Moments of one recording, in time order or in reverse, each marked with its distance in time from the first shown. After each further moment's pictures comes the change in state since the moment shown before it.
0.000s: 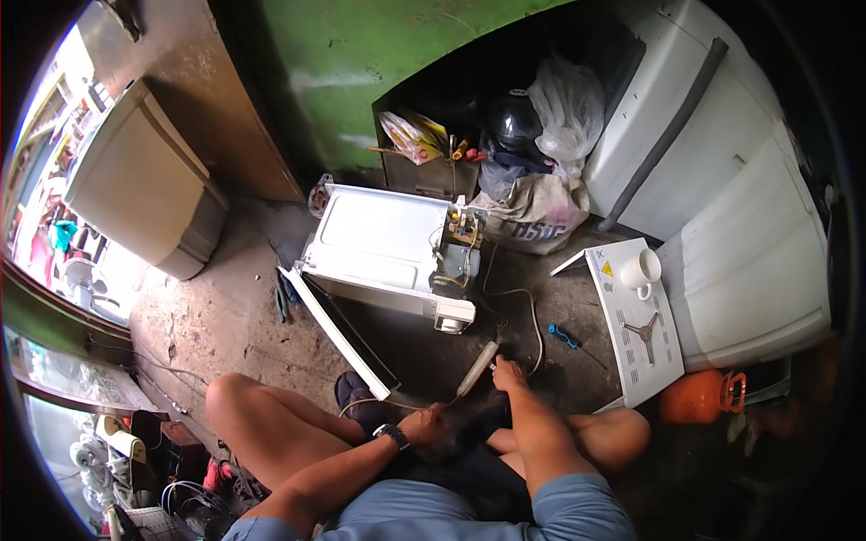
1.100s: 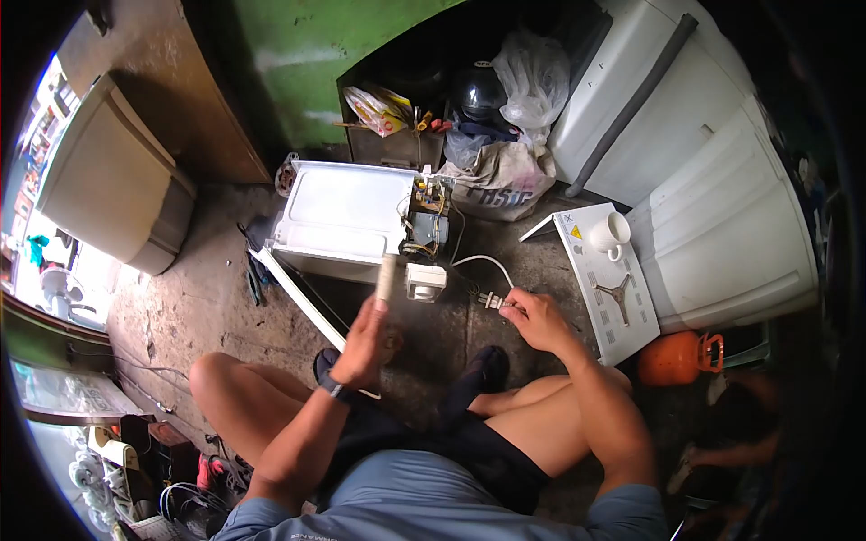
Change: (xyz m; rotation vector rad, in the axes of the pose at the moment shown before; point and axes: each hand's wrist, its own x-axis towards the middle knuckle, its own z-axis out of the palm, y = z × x) left_hand -0.023 0.139 -0.176 -1.177 0.424 0.019; right_hand -0.181 0.009 -0.231 0.408 0.428 -0.601
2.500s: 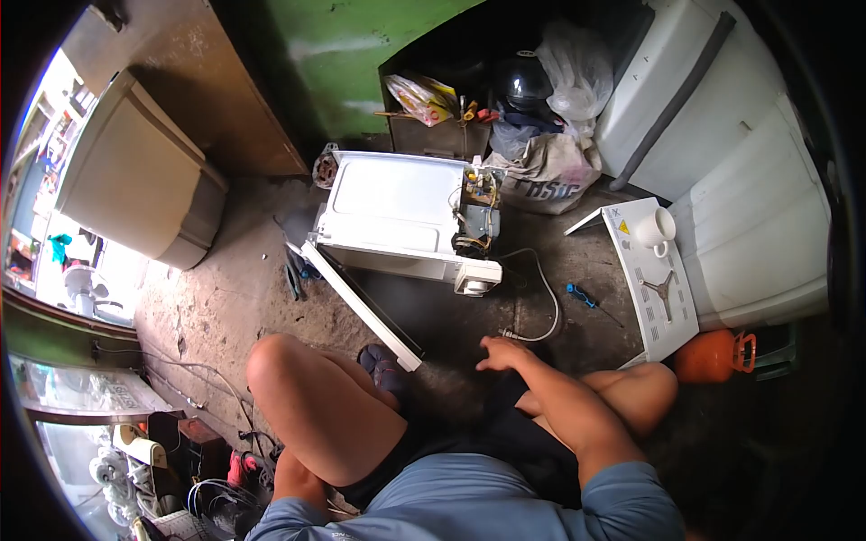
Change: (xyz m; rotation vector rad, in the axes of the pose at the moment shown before) left_hand -0.105 -0.149 -0.350 0.668 0.188 -0.660; right_hand 0.016 0.058 0.245 -0.197 -0.755 0.271
